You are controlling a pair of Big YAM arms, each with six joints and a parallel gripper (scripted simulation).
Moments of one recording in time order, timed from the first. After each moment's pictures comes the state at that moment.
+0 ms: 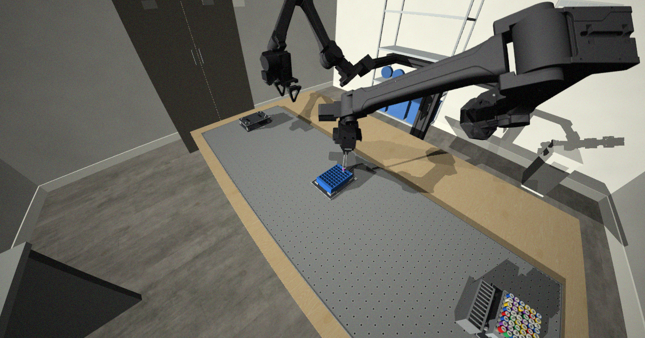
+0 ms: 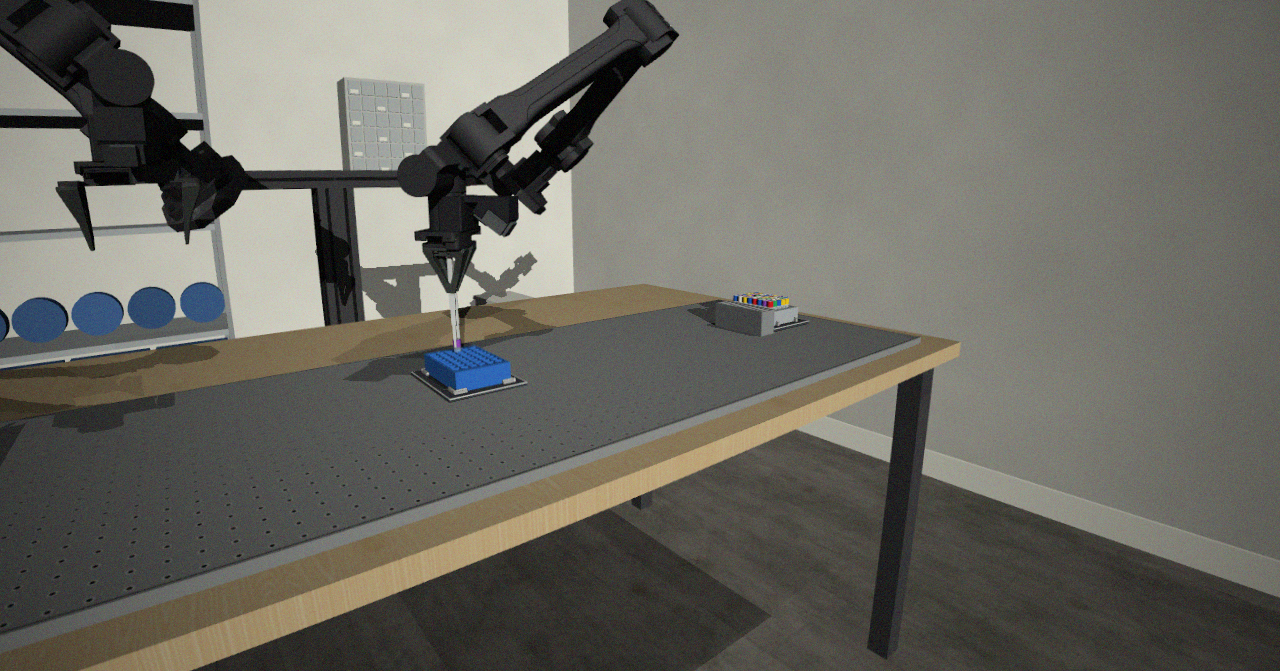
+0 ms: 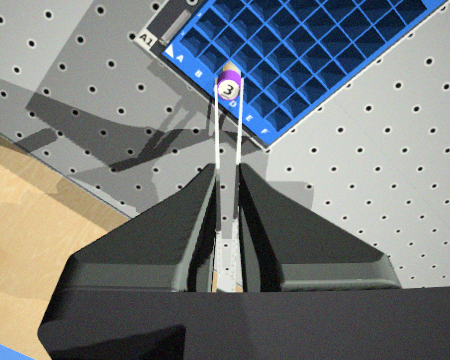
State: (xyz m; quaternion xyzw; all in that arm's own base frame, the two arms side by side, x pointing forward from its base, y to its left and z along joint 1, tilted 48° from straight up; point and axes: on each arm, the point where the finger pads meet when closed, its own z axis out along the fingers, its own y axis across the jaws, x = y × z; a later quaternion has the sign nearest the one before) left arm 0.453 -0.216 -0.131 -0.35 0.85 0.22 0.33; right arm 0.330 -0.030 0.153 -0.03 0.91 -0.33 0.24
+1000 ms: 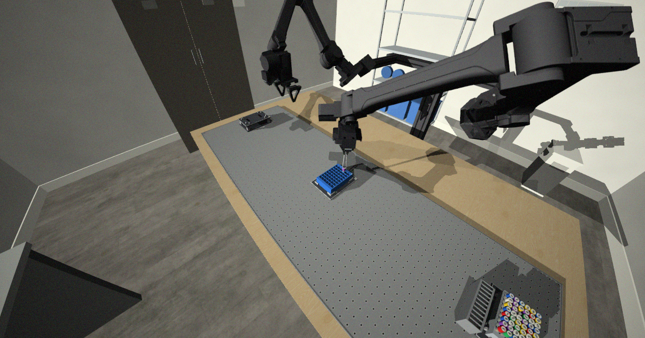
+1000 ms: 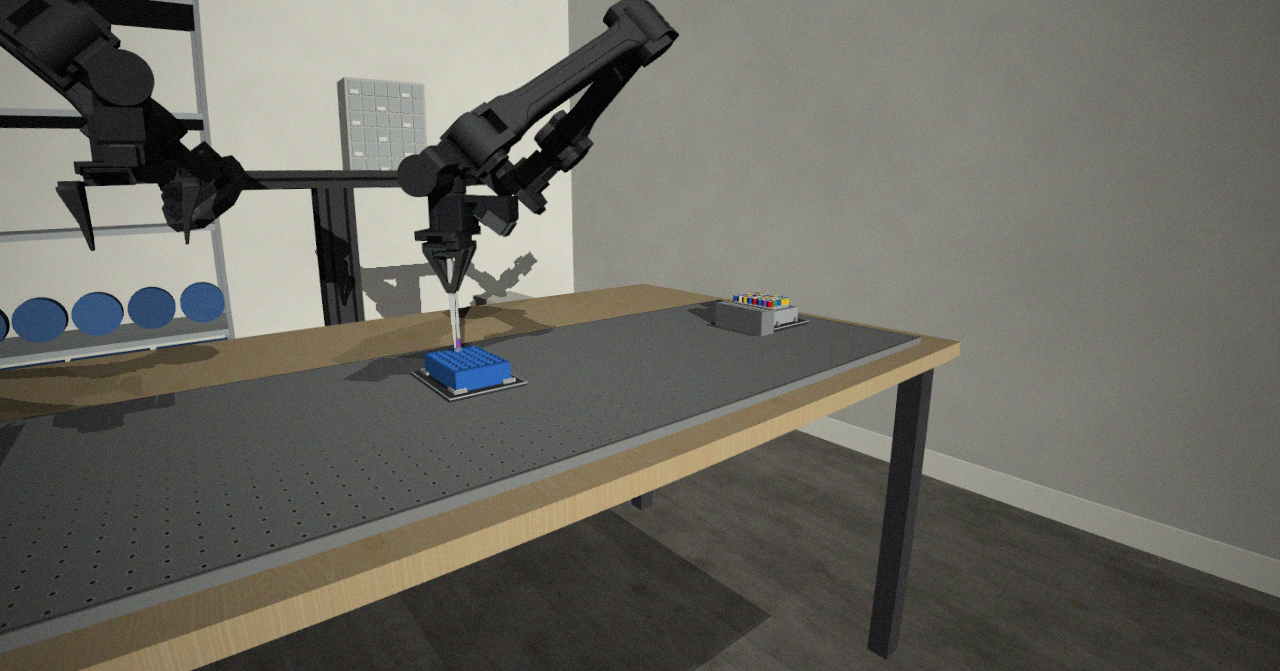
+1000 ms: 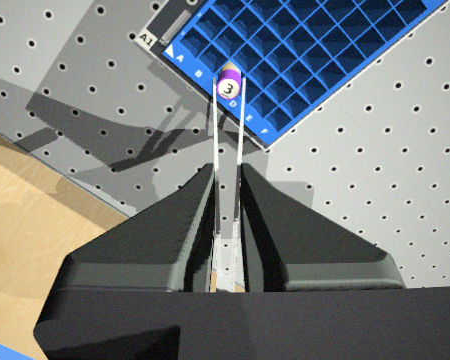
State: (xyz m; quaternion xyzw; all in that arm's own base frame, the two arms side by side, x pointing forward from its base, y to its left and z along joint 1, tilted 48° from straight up) left arm 0.453 -0.216 -0.131 -0.35 0.85 0.22 0.33; right arm 0.330 -0.030 0.153 -0.03 0.91 -0.33 0.24
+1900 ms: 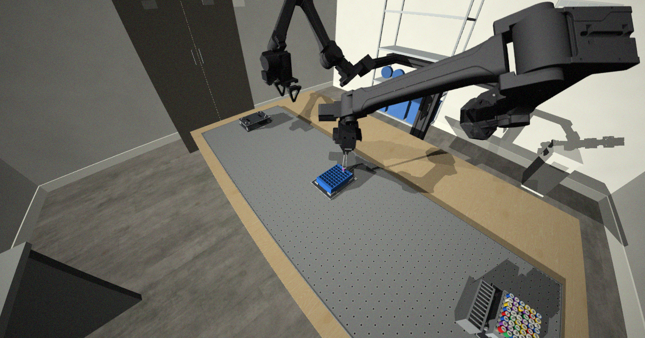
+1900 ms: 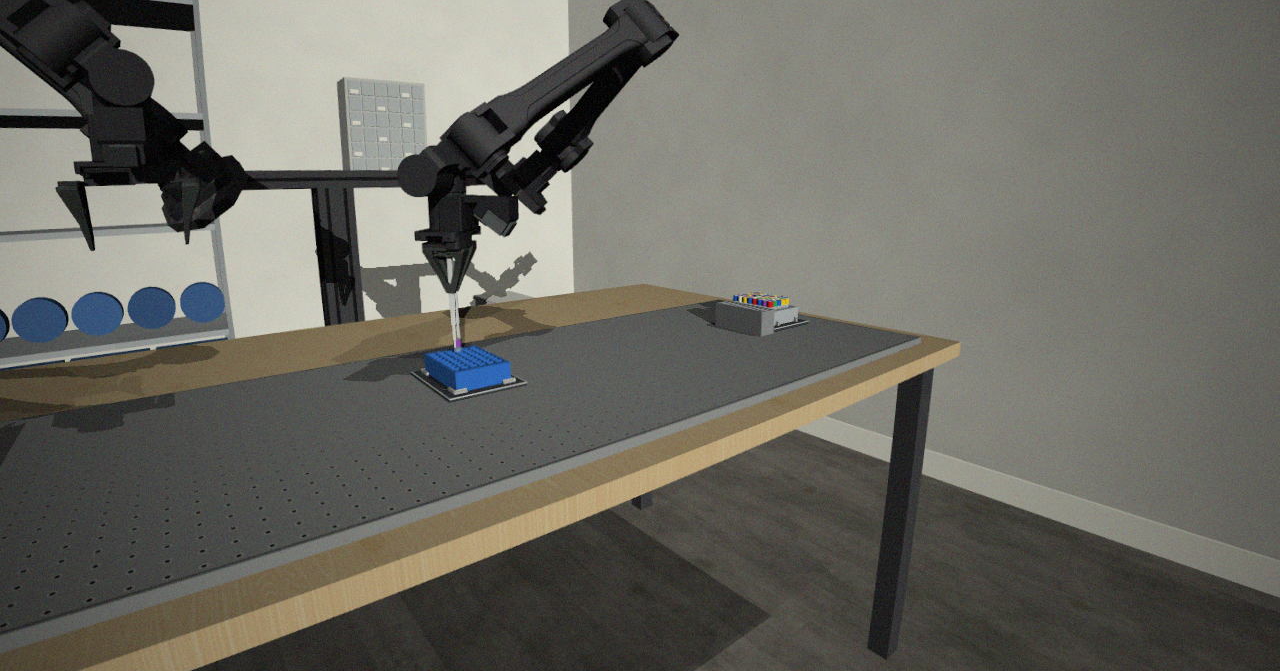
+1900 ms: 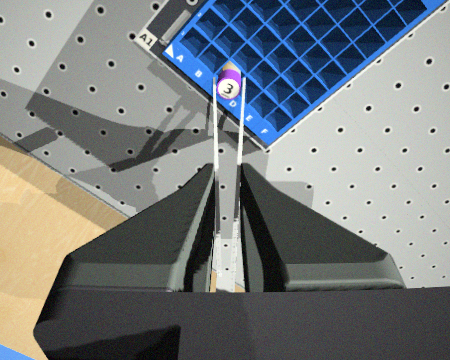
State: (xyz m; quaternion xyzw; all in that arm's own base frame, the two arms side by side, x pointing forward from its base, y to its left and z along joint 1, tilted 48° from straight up) left arm 0.453 -0.216 -0.131 -0.35 0.85 0.22 0.33; right arm 0.330 -0.030 0.153 -0.03 0.91 -0.33 0.24
